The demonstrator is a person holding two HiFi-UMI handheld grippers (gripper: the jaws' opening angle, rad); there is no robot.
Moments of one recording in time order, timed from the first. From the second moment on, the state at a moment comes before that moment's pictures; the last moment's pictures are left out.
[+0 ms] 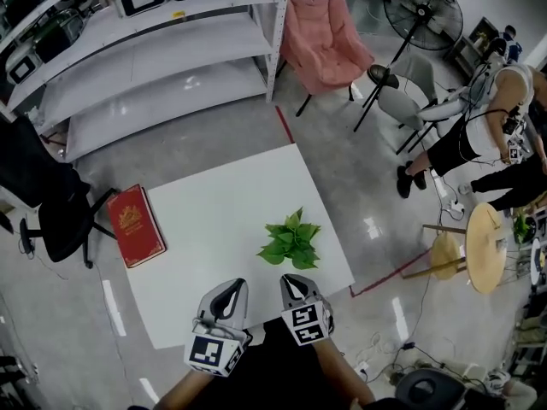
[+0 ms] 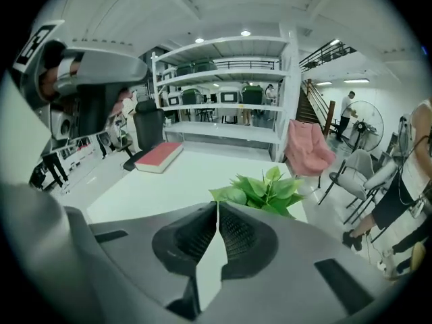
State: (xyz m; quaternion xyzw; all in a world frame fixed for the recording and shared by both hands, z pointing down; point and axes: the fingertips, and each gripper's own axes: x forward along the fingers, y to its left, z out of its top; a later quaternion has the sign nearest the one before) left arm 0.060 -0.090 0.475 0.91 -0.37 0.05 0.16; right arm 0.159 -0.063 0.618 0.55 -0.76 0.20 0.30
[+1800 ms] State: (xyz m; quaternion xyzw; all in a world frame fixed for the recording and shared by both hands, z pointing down) left arm 0.089 -0.141 0.503 0.89 -0.40 0.08 0.19; right arm 0.202 -0.106 0.740 0.39 -0.69 0.08 0.60
